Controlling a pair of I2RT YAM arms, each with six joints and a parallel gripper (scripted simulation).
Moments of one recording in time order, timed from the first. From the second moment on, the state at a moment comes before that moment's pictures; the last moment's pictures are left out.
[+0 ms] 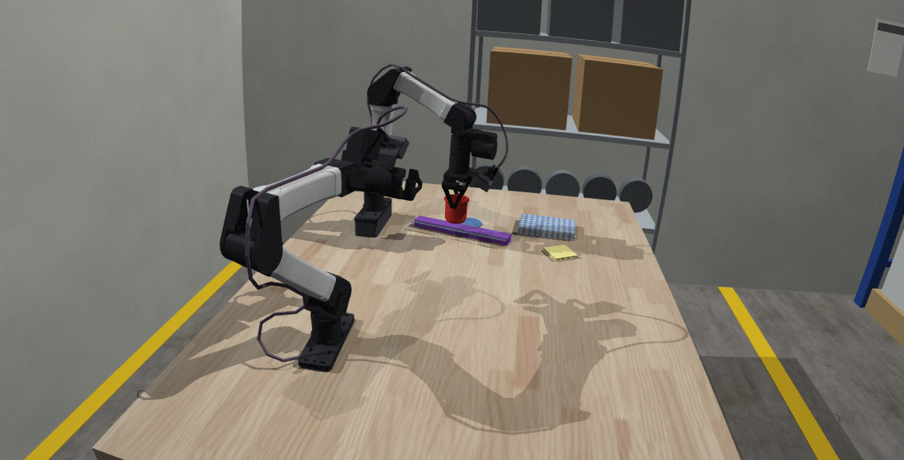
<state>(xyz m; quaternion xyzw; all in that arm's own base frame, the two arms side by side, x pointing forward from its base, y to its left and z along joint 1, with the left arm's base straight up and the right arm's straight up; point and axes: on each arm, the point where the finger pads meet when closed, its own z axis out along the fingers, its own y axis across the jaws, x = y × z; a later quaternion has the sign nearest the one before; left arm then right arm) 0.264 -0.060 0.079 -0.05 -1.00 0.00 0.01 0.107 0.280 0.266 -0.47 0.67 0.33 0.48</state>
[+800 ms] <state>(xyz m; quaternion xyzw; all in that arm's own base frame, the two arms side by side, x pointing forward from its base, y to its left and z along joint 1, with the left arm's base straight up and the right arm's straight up) 0.283 0.084 0.063 -0.02 -1.00 0.00 0.02 0.124 0.345 0.291 -0.47 0.65 0.34 0.48</state>
